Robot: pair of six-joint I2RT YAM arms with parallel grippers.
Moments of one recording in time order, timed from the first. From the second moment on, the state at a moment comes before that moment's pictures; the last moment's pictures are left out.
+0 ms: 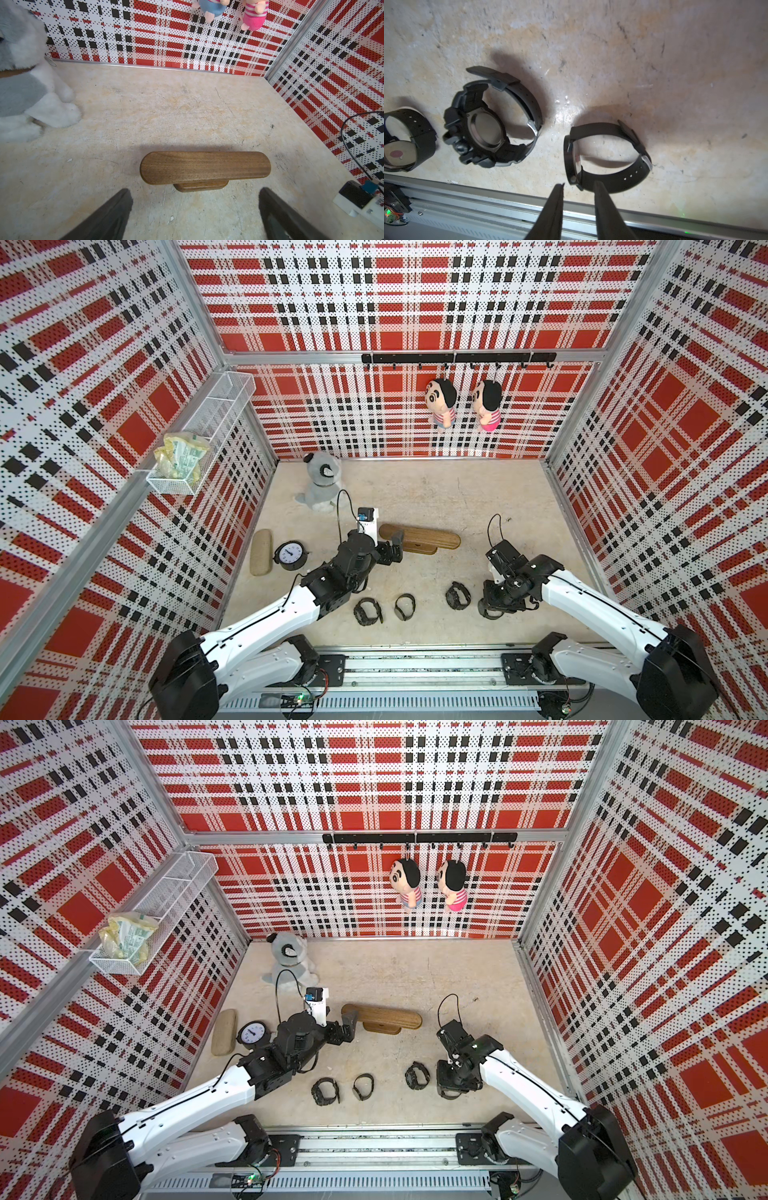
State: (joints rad) left arm -0.79 1.04 0.63 0.04 -0.33 -0.42; right arm 0.55 1.10 0.66 -0.95 -0.15 0.63
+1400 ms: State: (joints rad) left arm -0.80 1.06 0.60 0.04 -0.32 -0.44; right arm 0.56 1.19 0.64 -0.85 -0.12 0.63
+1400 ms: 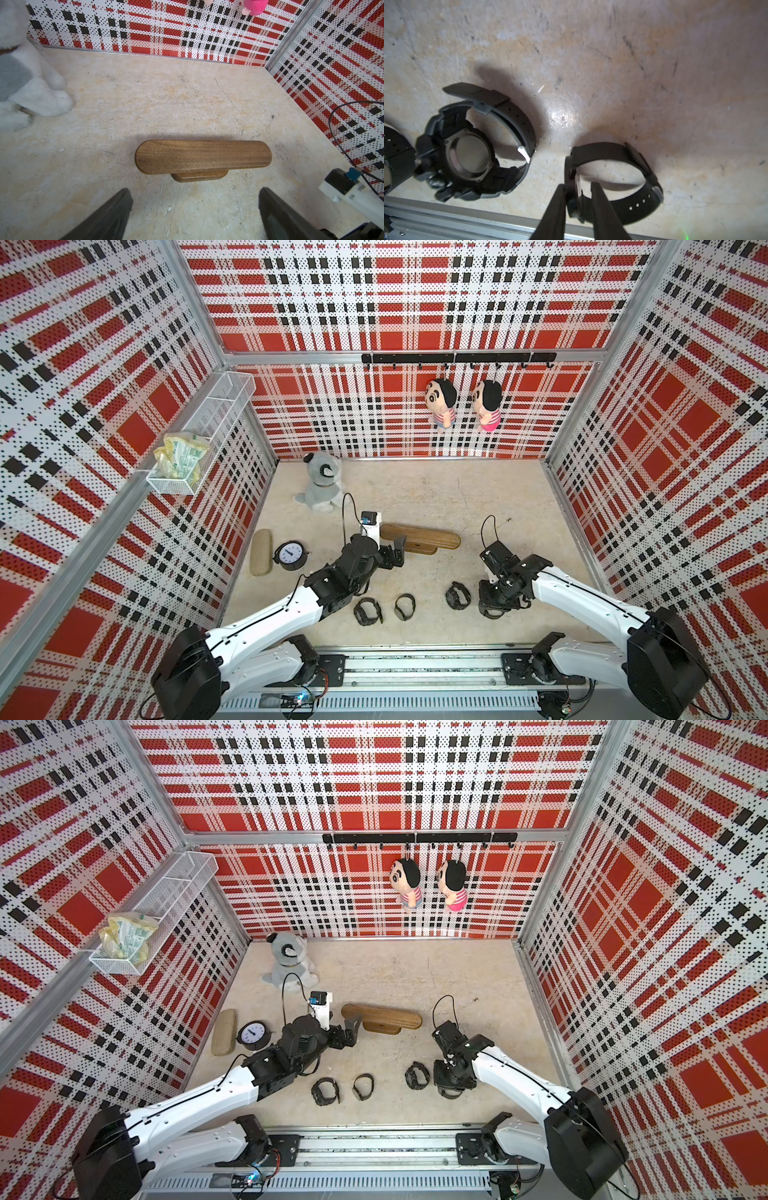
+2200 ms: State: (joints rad) left arm -0.82 1.04 0.59 0.04 -0.32 -0.45; right arm 0.56 1.14 0.68 -0.90 -0.12 0.62
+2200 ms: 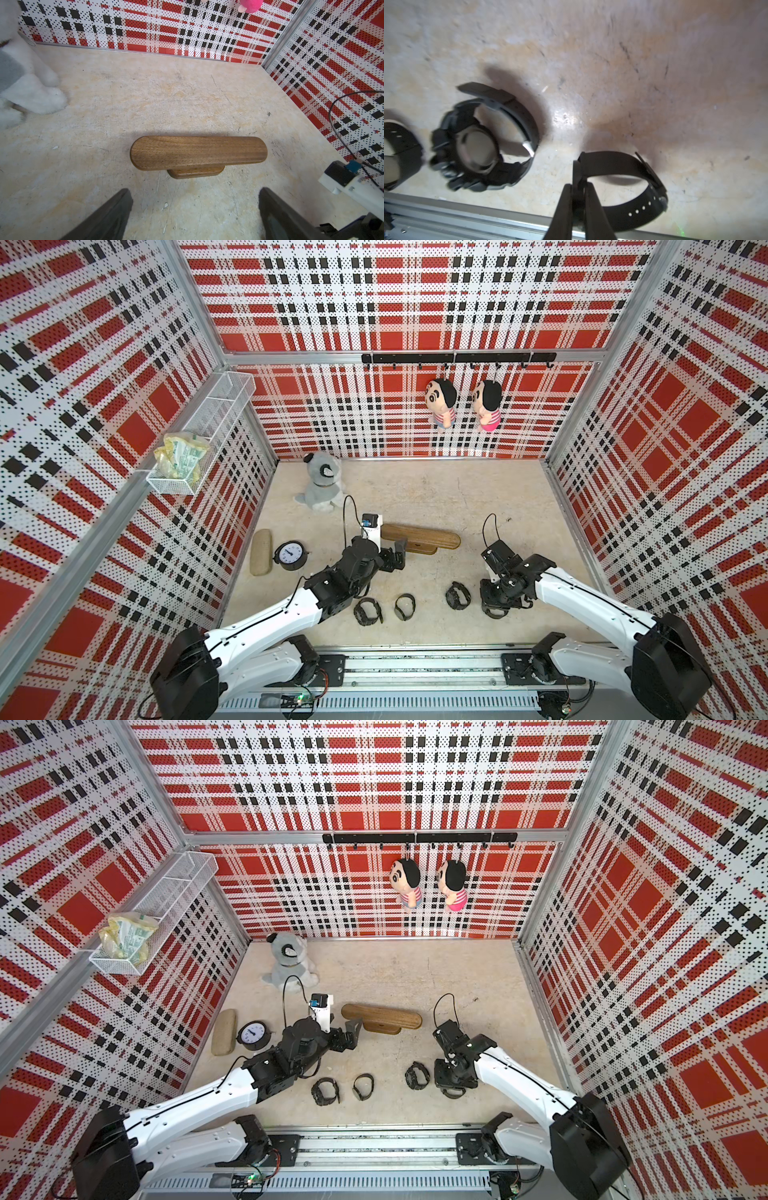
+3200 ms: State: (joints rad) left arm -0.70 0.92 0.29 0.62 0.22 -0.87; right arm 0.57 1.04 1.04 -0.43 -0.75 0.57
